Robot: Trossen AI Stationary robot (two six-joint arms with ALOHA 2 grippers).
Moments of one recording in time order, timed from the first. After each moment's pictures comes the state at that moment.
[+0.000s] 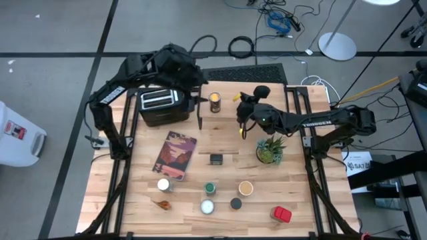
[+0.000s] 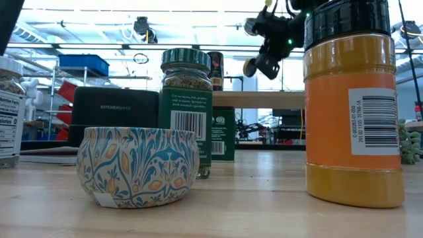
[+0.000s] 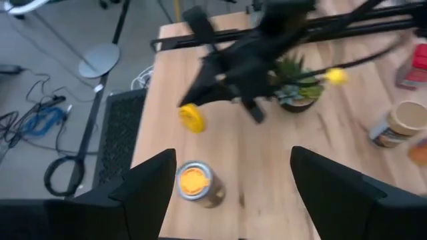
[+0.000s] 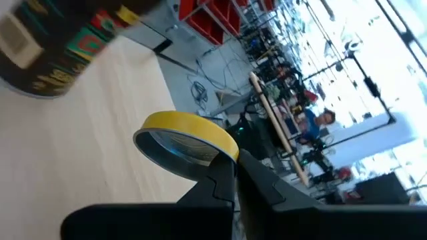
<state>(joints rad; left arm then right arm) 0.30 1.75 2.36 -1.28 0.12 0.35 -0.17 1.38 0.79 0.37 0.86 -0.74</state>
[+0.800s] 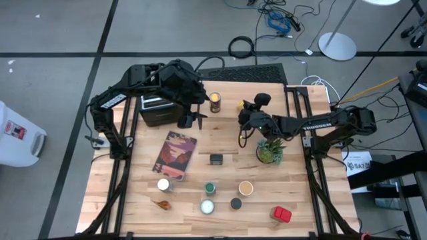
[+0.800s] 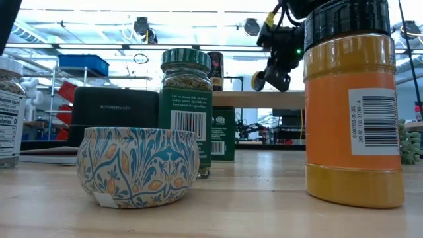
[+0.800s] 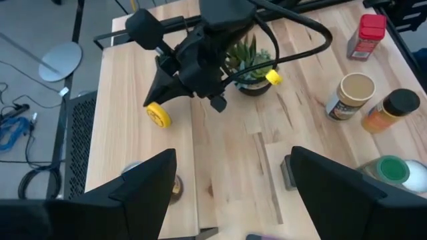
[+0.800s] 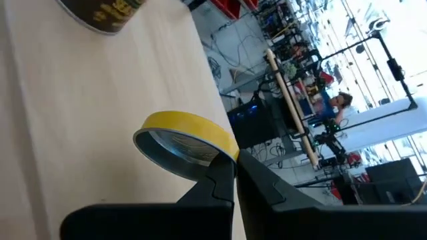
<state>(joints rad) 0.18 1.76 2.35 -1.35 0.12 0.35 -0.11 1.38 0.75 0.18 0.94 -0.60</state>
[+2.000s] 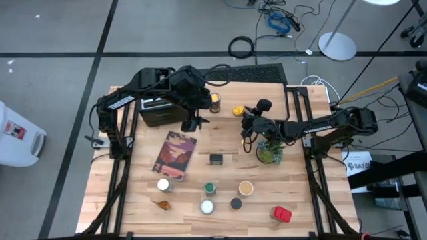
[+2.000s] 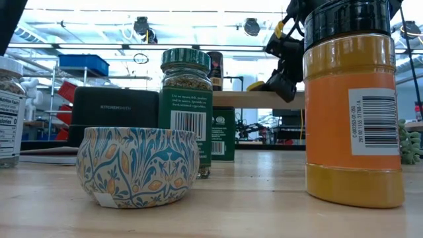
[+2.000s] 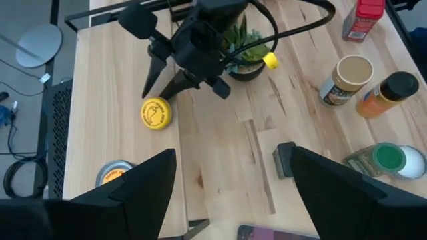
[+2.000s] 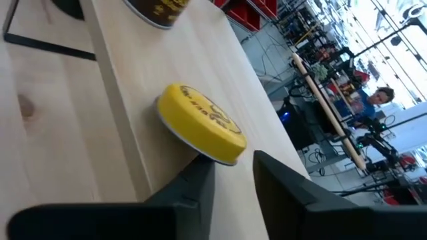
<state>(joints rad) 0.16 1.81 2.35 -1.38 0.12 0.35 -0.09 1.38 0.62 0.26 0.84 -0.43</state>
